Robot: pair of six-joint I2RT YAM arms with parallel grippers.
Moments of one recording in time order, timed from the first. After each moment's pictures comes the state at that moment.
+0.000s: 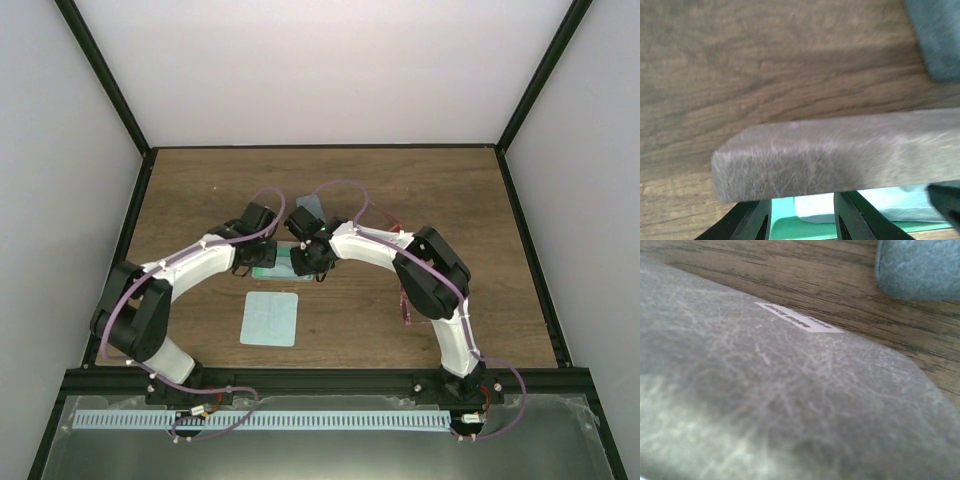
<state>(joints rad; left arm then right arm) -0.50 1.58 0.94 -0.52 -0.13 -0.35 0.85 2.05 1.48 -0.62 -0.06 0.58</state>
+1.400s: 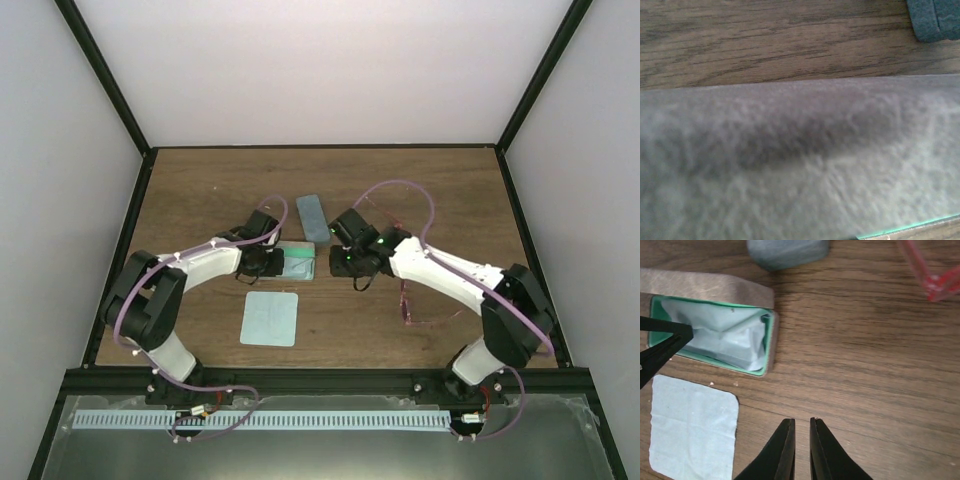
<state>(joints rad) -0.50 1.64 0.90 -0.42 0.08 -0.43 0.80 1.56 1.12 -0.63 0.01 0.73</state>
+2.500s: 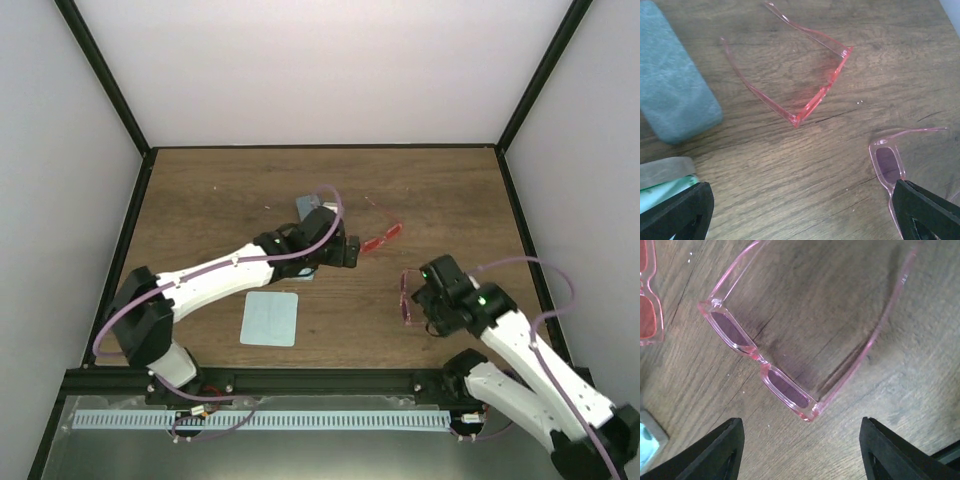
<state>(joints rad) -0.92 1.58 1.21 -0.40 -0.17 -0.61 0.53 0.81 0.70 -1.10 0.16 1.37</state>
